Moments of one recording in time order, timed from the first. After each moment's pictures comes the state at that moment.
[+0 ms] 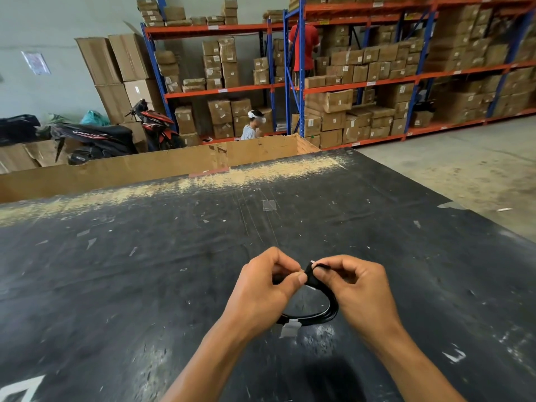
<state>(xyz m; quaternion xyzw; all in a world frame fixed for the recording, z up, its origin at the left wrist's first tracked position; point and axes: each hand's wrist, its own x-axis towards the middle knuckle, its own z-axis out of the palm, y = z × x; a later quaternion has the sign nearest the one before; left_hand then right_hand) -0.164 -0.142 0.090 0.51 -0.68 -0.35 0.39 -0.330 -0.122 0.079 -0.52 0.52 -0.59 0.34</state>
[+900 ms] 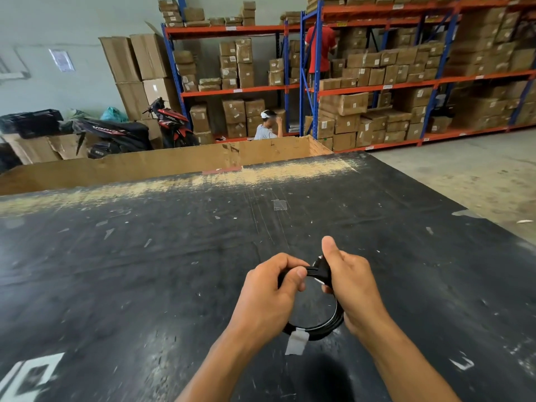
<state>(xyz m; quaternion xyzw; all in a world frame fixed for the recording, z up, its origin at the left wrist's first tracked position) -0.160 -0.124 0.084 0.48 -0.69 -0.30 0.45 -0.305 -0.139 0.090 -0.44 0.55 -0.56 0.43</state>
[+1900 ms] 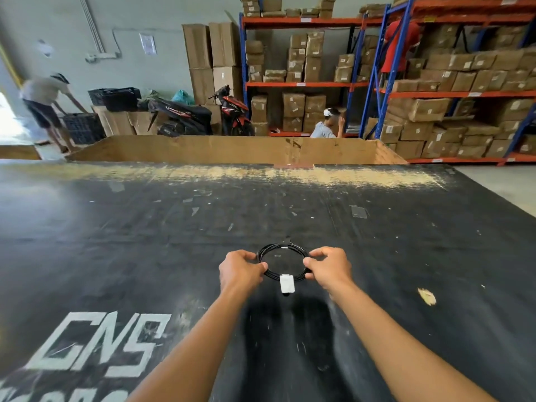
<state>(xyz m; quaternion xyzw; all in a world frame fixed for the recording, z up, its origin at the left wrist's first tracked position) 0.048 -0.190 0.044 0.75 -0.33 -0.34 0.46 -0.123 -0.235 0.042 -0.51 0.65 -0.39 0.42</state>
